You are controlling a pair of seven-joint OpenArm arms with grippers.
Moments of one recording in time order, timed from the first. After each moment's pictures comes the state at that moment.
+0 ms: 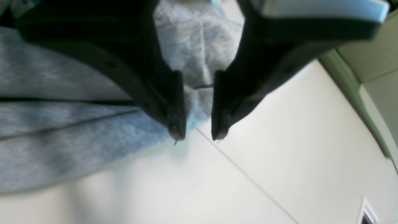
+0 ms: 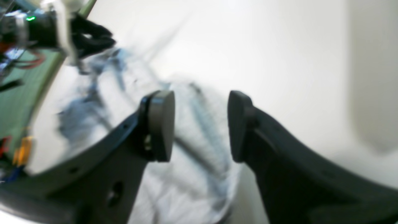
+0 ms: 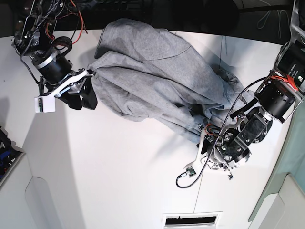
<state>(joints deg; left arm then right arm) -38.0 -24.5 50.2 56.5 -9.8 -15.3 35.6 -14.1 -3.1 18.3 106.6 27.5 26.8 -46.0</state>
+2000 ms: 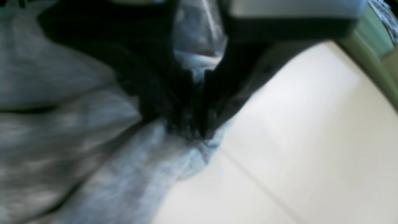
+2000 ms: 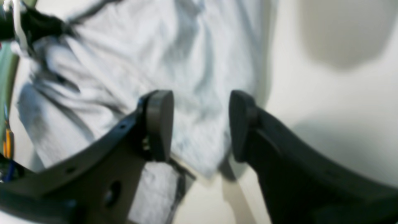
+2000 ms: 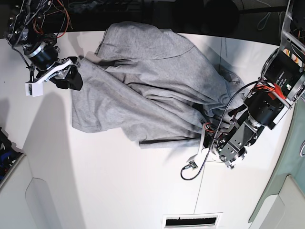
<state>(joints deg) -40.5 -17.6 50.0 38.9 -9.1 -19.3 36.0 -16.7 2.1 24.1 97.5 35.4 28.5 -48.3</state>
